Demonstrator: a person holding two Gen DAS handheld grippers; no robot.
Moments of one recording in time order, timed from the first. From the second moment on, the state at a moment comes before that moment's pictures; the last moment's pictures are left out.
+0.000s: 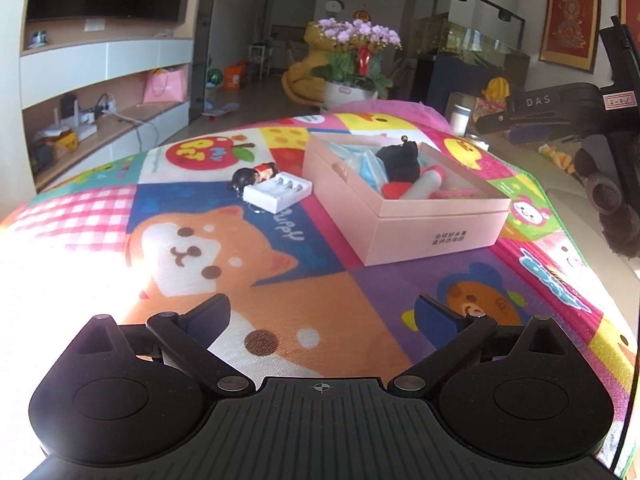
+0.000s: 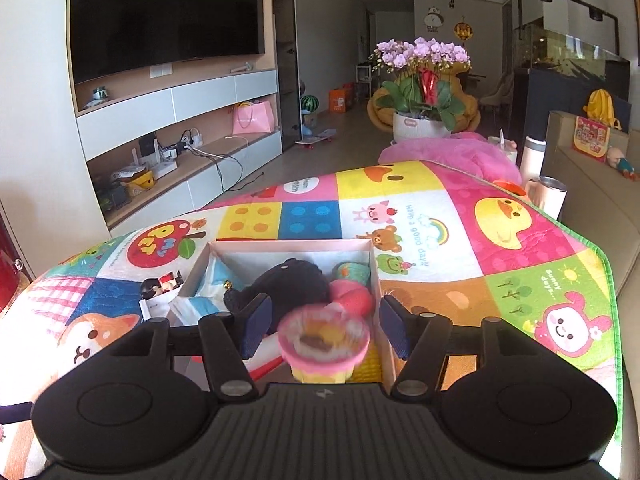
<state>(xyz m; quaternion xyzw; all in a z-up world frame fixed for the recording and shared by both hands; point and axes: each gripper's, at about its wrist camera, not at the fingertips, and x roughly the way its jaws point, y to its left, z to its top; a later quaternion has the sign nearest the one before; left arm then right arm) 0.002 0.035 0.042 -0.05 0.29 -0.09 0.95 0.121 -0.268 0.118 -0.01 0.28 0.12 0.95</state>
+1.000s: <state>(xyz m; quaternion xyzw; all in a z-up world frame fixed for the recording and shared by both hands) -0.002 0.095 0.014 -0.15 0.26 0.02 0.95 0.255 -0.003 0.067 -0.15 0.42 0.18 0.87</state>
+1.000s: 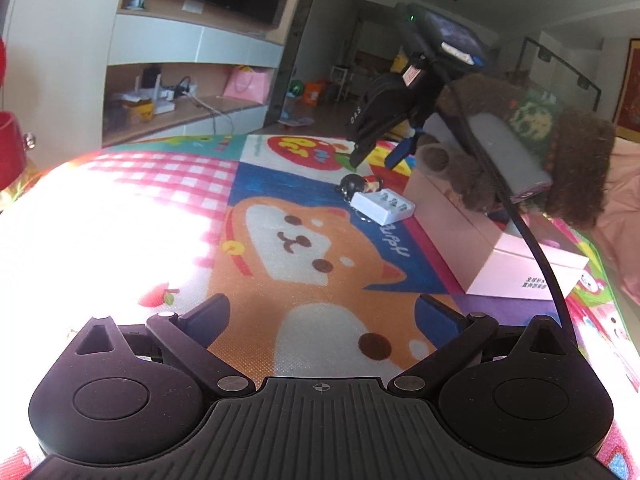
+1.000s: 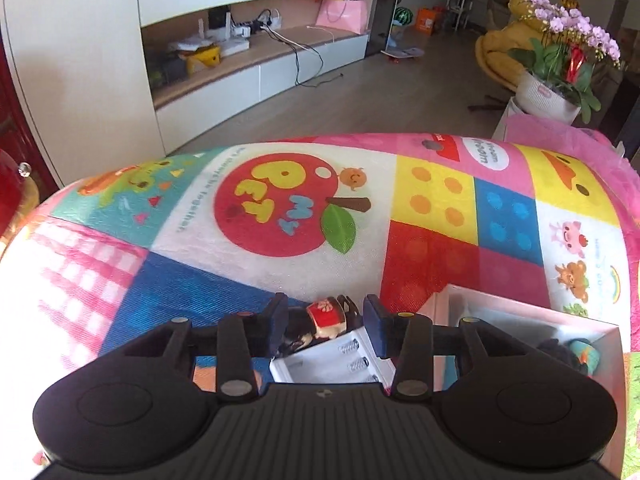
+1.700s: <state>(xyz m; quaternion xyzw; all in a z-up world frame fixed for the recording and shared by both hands) -0.003 0.097 0.015 -0.16 0.26 0.01 0.95 0.173 -0.036 0.057 -0.10 0.52 0.31 0.79</state>
